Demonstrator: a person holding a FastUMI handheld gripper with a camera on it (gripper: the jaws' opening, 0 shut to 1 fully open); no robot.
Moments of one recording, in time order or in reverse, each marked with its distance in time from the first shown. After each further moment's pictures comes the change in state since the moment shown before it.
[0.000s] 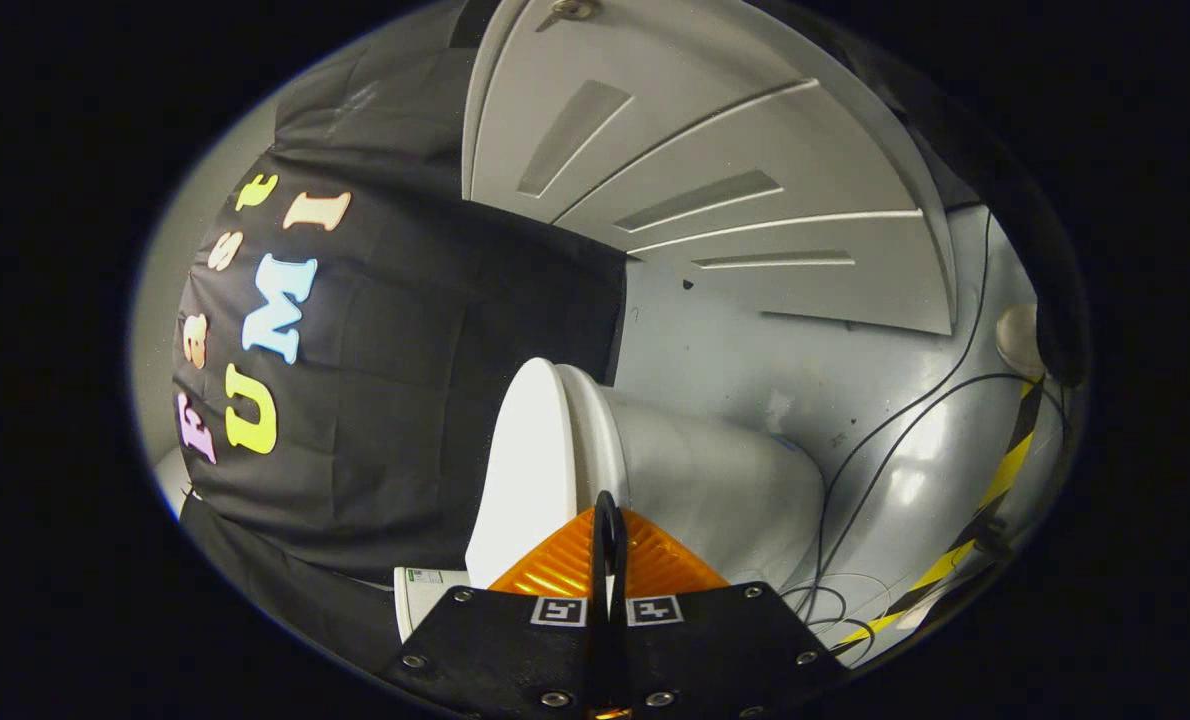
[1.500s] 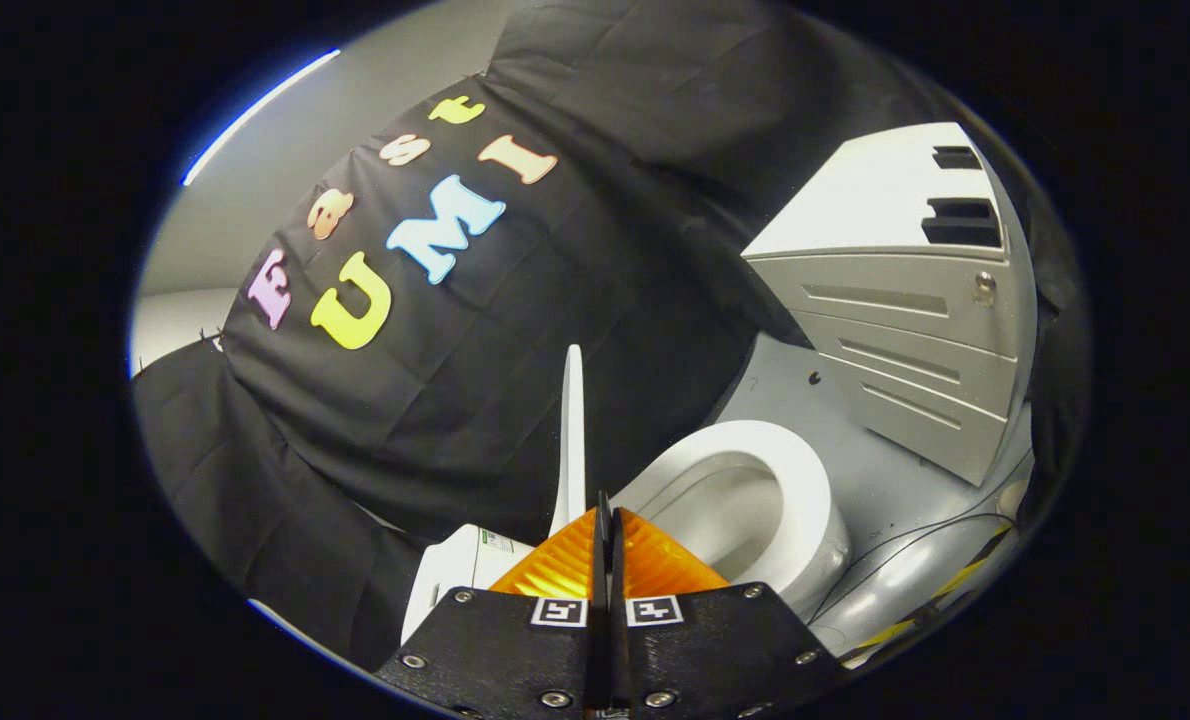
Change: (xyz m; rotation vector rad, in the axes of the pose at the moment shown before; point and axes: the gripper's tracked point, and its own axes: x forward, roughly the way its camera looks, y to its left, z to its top) arm -0.095 0.219 -0.022 -0.453 -0.089 0.204
